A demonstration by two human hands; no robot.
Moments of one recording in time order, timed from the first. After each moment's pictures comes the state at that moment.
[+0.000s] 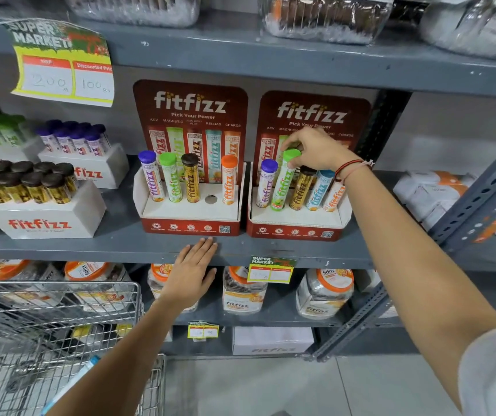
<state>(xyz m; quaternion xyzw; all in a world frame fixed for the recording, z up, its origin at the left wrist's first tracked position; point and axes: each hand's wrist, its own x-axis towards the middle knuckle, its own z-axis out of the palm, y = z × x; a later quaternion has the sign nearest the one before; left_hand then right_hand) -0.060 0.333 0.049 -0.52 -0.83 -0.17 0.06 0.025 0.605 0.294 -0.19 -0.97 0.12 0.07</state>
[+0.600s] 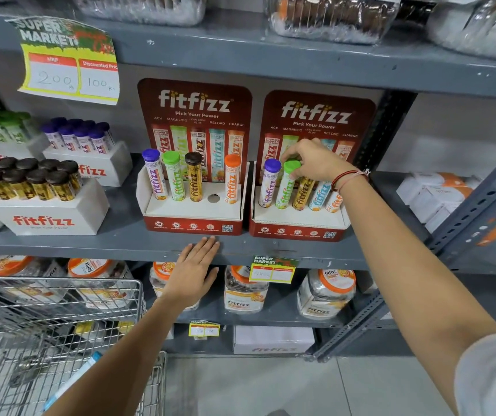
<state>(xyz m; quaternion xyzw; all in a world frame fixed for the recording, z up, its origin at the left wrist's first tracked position) -0.061 0.333 0.047 -0.52 -0.84 -0.16 0.05 0.022 0.607 0.270 -0.20 -0.97 0.12 0.04</state>
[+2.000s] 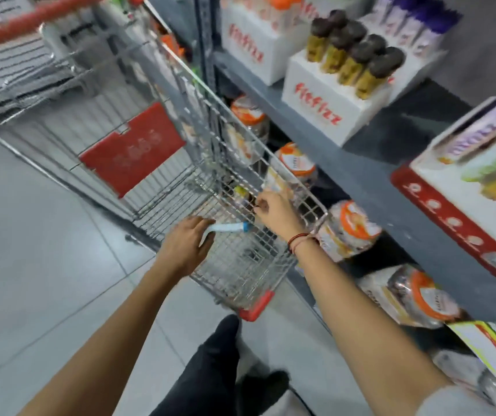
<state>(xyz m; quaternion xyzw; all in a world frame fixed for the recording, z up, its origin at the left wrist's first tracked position) -0.021 0.009 0.013 -0.06 -0.97 -0.22 -0.05 -0.123 0.200 0.007 0.10 -0.94 0.28 -0.17</state>
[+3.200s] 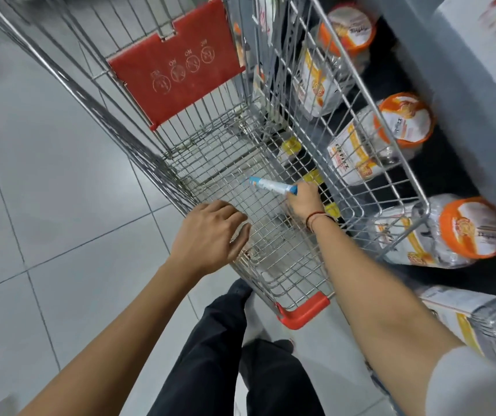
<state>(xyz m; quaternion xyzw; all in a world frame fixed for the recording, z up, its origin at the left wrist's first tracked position) 0.003 -0.011 -0.034 -0.05 -0.99 -0.14 -0.05 -0.157 0.151 -0.168 0.04 -0.94 0.22 -0.27</state>
